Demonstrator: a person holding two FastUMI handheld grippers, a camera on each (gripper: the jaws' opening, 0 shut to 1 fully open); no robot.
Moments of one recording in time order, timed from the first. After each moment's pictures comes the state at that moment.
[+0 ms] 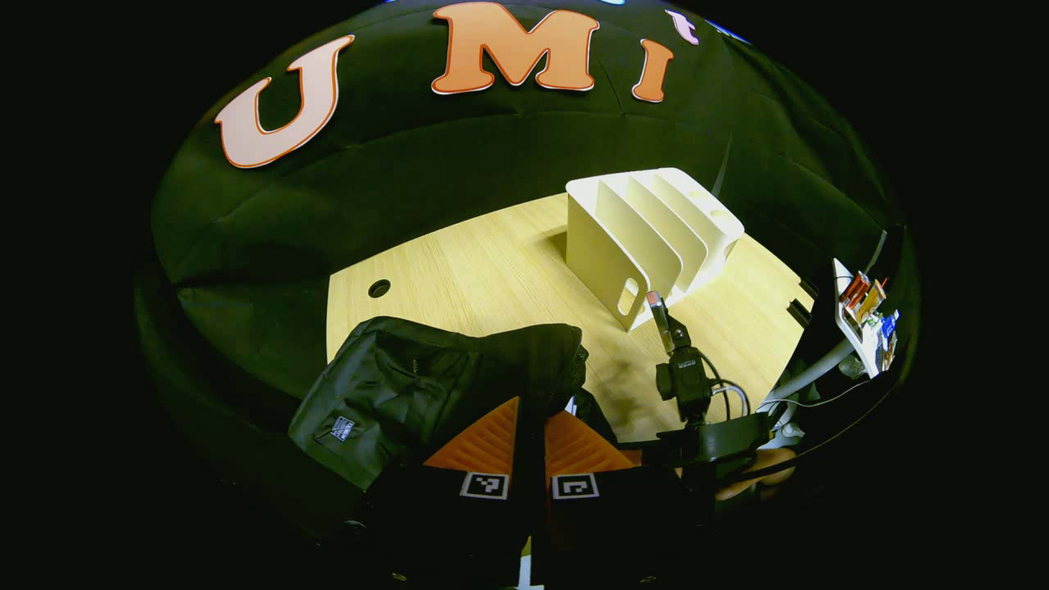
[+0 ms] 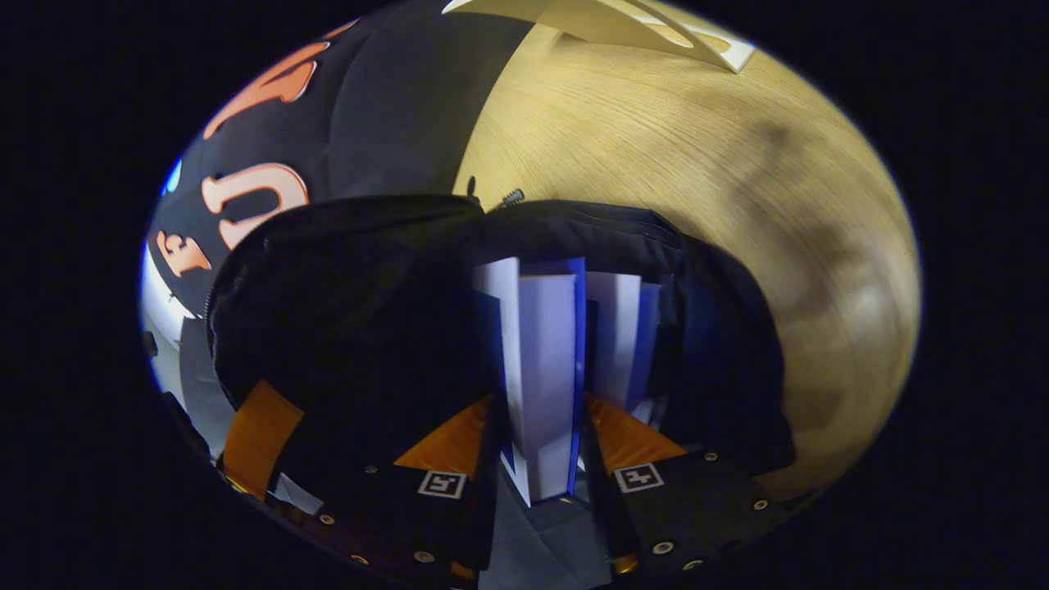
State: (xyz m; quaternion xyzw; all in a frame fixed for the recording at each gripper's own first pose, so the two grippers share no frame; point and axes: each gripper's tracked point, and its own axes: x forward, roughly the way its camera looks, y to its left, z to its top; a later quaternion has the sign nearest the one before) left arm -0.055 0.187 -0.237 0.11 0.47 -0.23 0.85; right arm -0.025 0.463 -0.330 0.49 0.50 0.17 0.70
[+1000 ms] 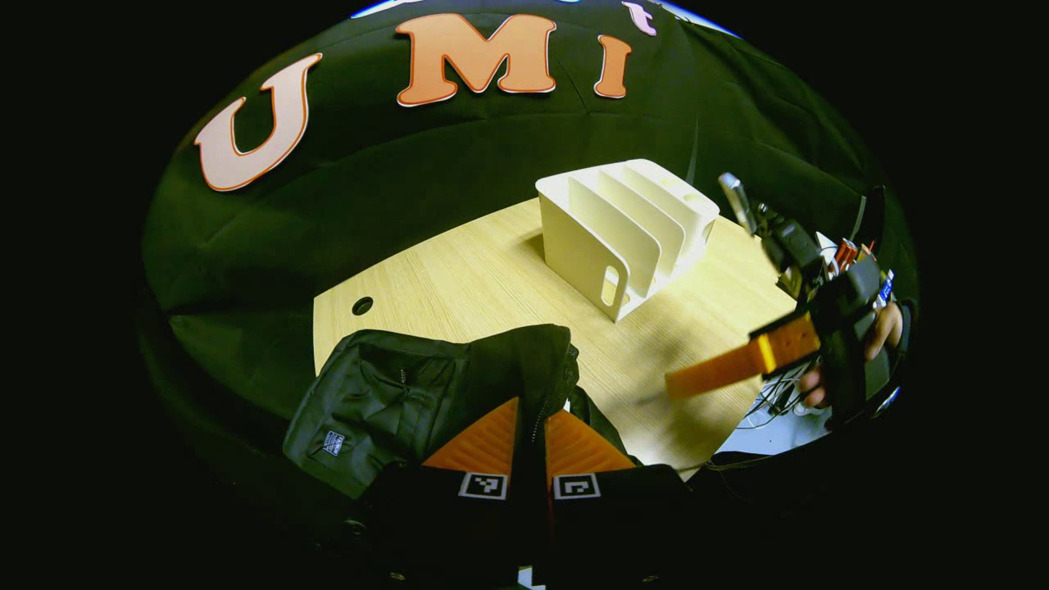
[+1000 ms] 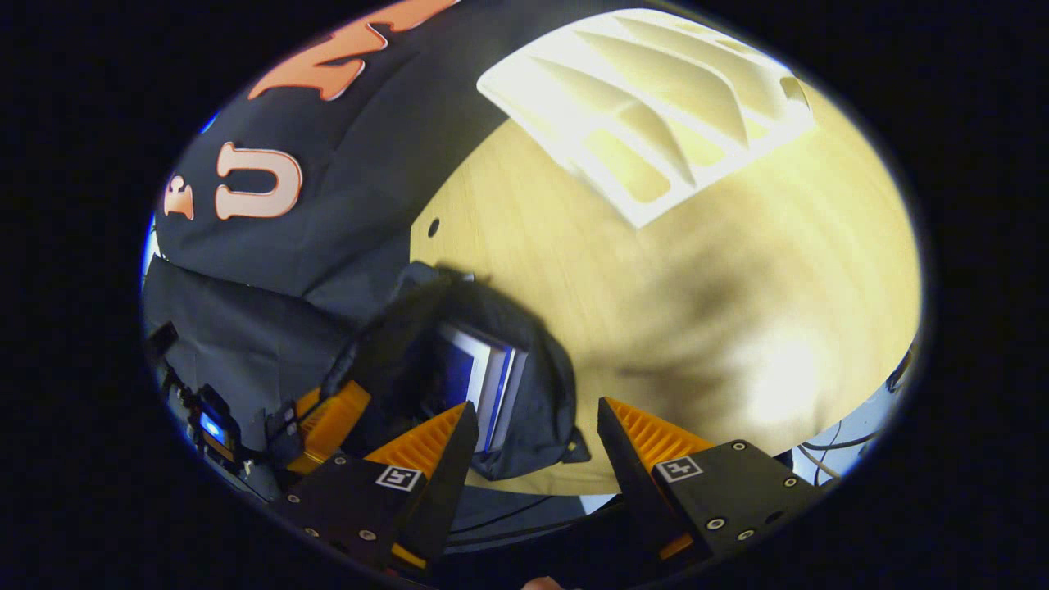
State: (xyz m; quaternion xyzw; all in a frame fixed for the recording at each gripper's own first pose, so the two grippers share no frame) left arm -0.073 0.175 -0.258 0.14 0.44 -0.27 0.85; right arm -0.043 0.291 -0.278 0.36 0.47 0.08 0.80
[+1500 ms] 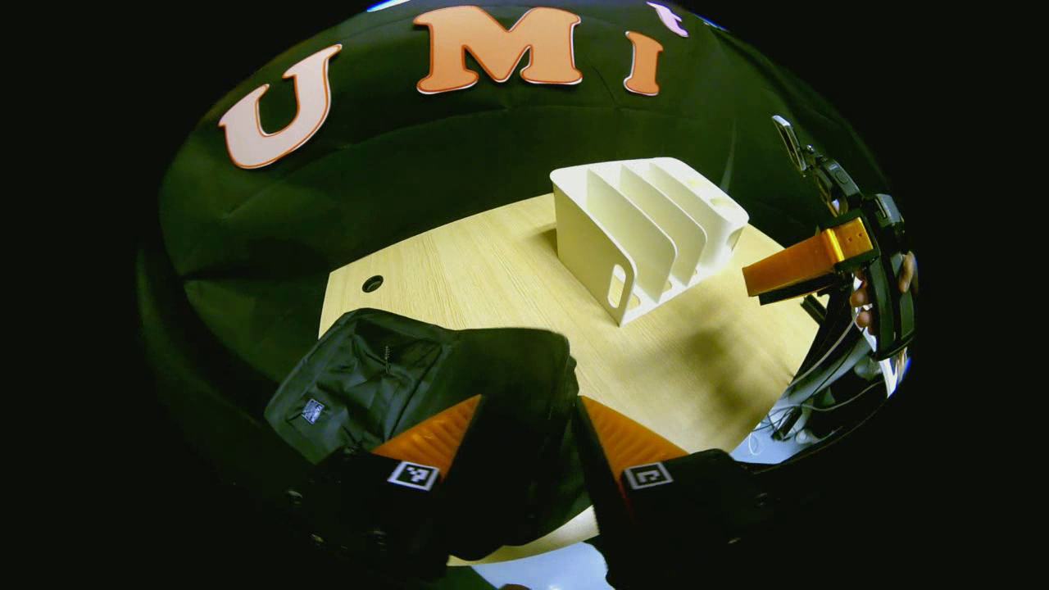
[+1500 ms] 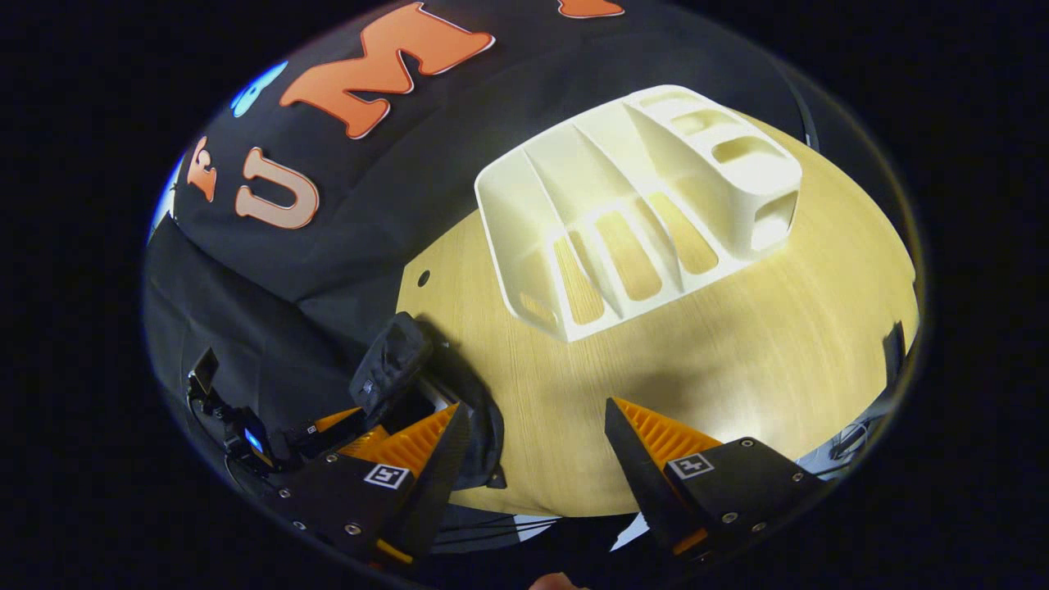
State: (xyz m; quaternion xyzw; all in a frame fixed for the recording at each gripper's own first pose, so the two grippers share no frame) left arm -0.088 0.136 -0.264 0.10 0.45 -0.20 0.86; right arm -0.020 0.166 -0.226 0.28 0.42 0.08 0.86
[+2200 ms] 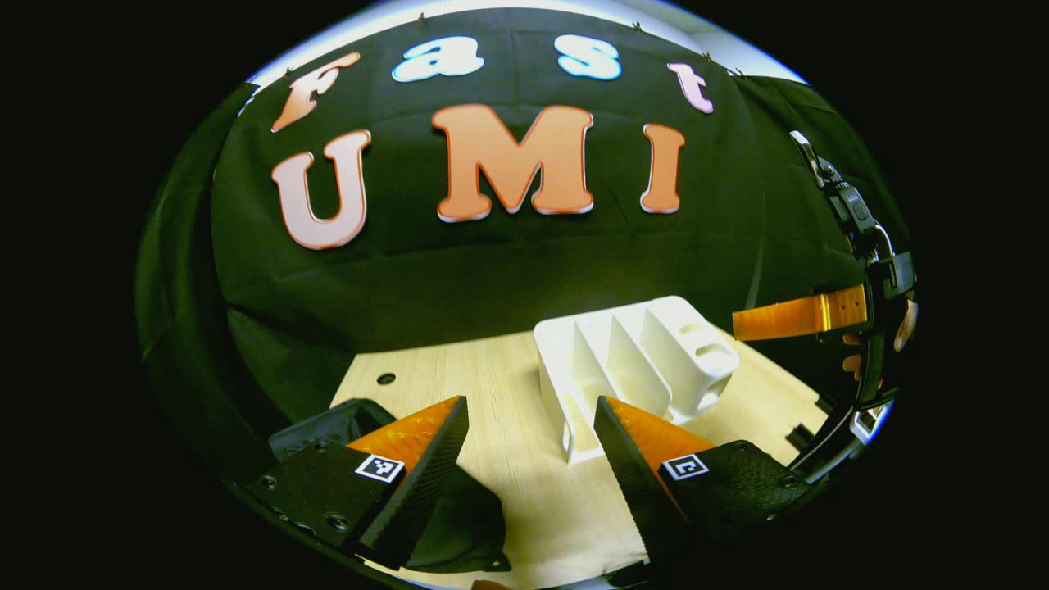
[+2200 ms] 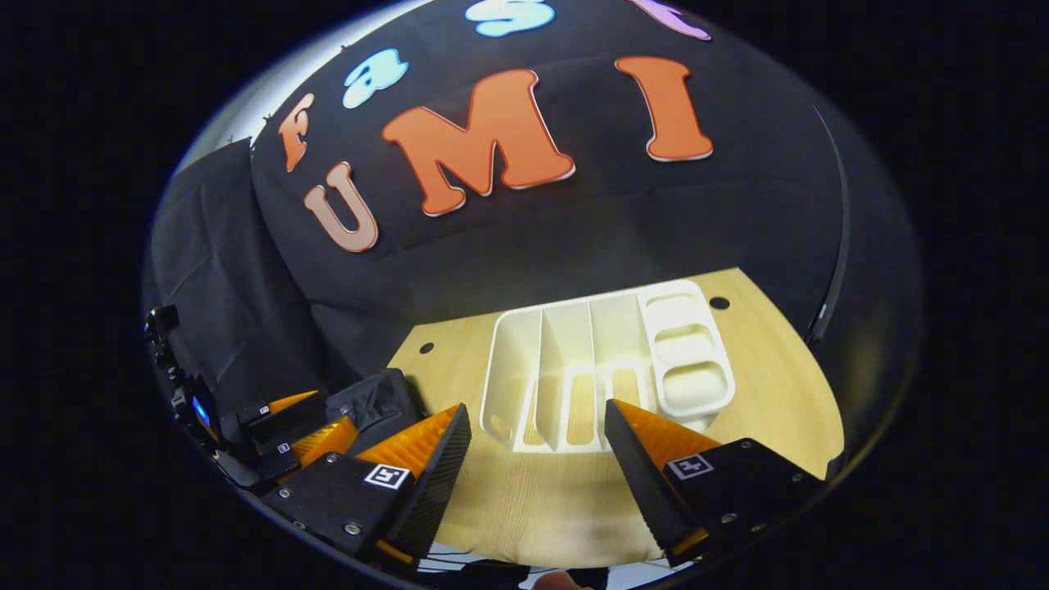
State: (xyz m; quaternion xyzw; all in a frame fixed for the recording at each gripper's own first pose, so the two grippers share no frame) left arm -0.043 0.011 -0.113 0.04 0.24 -0.10 0.96; right arm 0.015 0.058 -0.085 0.11 0.22 0.10 0.96
